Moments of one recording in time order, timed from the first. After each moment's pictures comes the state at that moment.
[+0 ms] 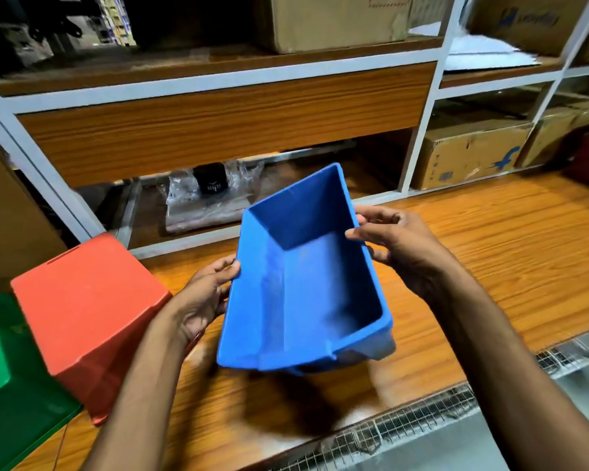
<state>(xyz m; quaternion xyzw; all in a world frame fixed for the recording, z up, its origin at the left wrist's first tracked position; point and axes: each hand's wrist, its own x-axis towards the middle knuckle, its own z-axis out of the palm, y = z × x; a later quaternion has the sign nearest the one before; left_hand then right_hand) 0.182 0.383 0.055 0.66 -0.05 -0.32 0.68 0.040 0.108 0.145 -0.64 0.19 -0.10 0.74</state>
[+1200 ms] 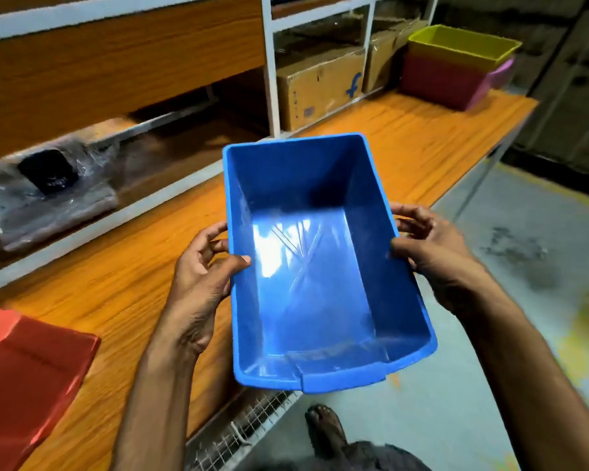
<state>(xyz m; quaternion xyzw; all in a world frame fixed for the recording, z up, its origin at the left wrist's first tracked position) 0.036 0.279 0.078 0.64 -0.18 -0.28 0.69 -0.174 0.066 0.085 -0.60 0.38 -0.27 0.65</state>
